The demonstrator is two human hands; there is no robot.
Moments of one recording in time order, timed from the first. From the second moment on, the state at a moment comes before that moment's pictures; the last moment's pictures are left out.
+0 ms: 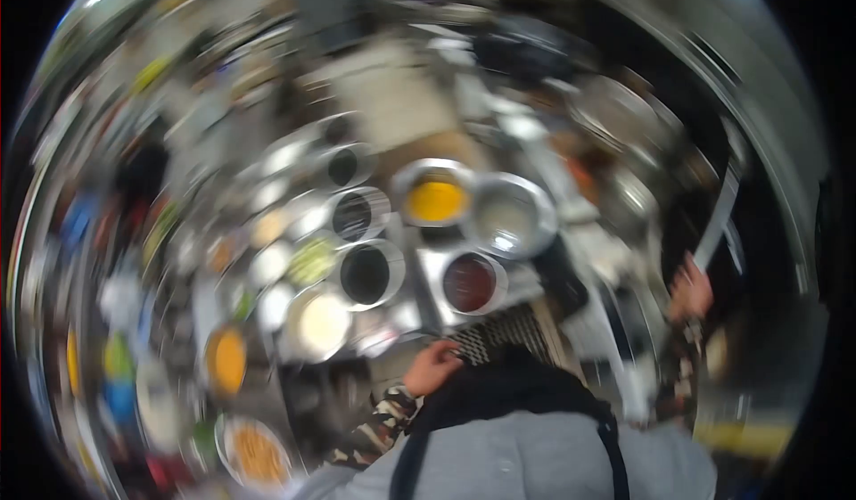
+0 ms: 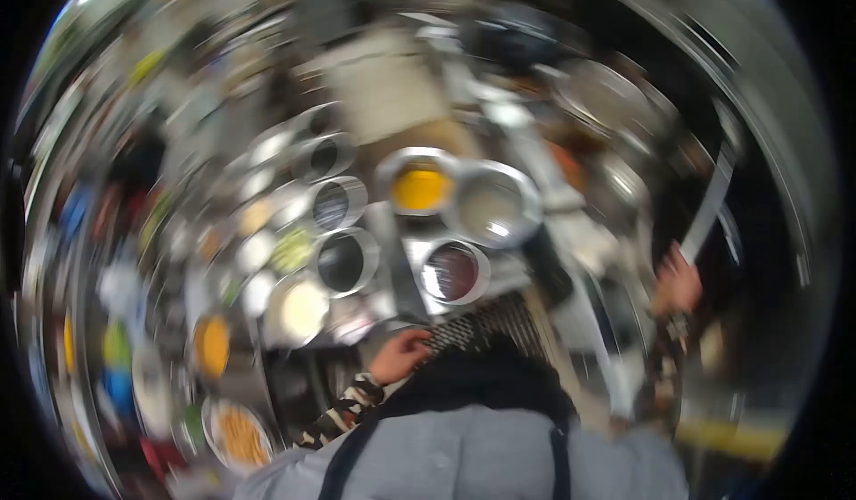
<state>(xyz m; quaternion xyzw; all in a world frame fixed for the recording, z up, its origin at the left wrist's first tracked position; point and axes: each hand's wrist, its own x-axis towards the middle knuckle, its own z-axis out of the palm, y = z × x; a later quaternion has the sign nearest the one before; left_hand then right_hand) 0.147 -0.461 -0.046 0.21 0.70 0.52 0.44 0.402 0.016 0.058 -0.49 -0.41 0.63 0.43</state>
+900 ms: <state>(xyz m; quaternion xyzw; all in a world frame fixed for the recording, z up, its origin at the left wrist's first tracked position) 0.161 0.002 -0.001 0.27 0.48 0.46 0.70 0.627 -0.065 0.019 -0.65 -0.32 0.47 0.50</state>
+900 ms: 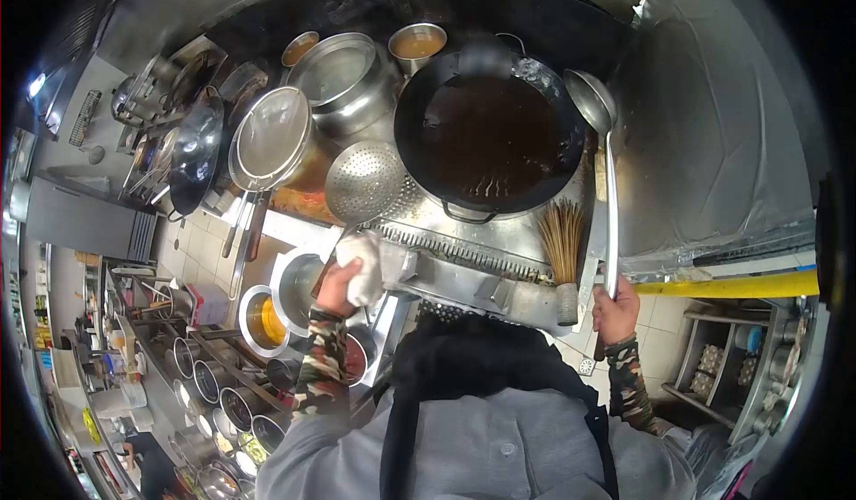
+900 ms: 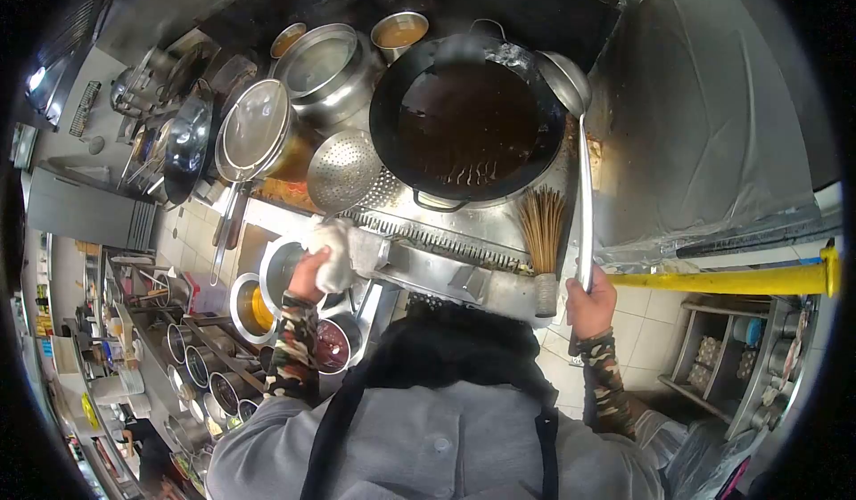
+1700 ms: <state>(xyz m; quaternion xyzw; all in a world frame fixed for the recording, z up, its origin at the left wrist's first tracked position) 0.307 0.129 -0.041 0.00 0.34 0.32 0.88 0.606 0.149 0.123 -0.77 -0.55 0.14 0.30</state>
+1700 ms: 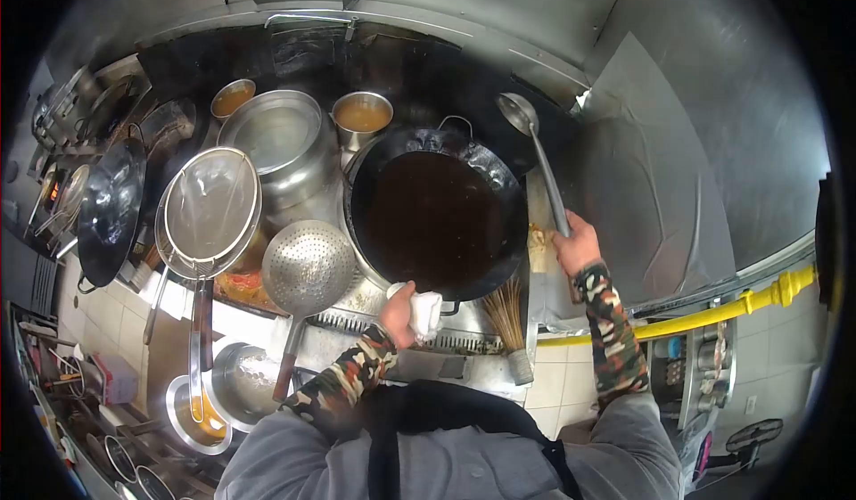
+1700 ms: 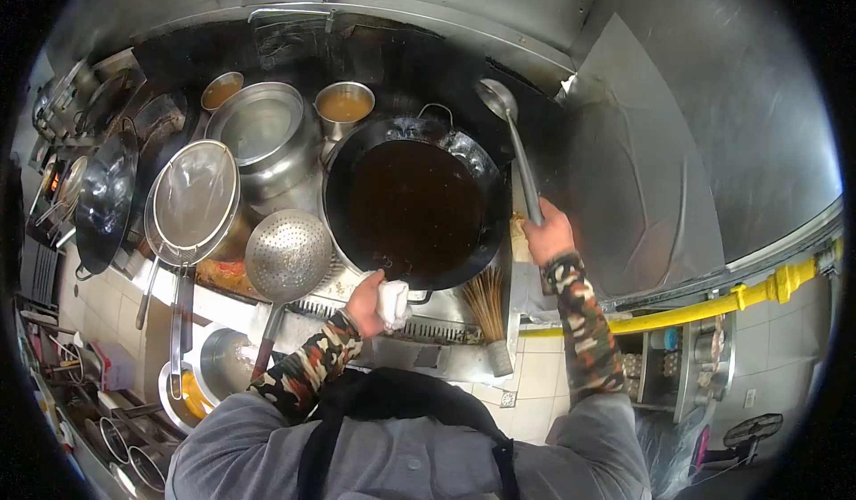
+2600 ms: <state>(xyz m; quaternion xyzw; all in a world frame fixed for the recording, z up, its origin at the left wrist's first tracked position) 0.309 0.144 -0.072 0.01 0.31 0.20 0.93 0.586 0.141 0.142 -0.77 -0.57 0.14 0.26</state>
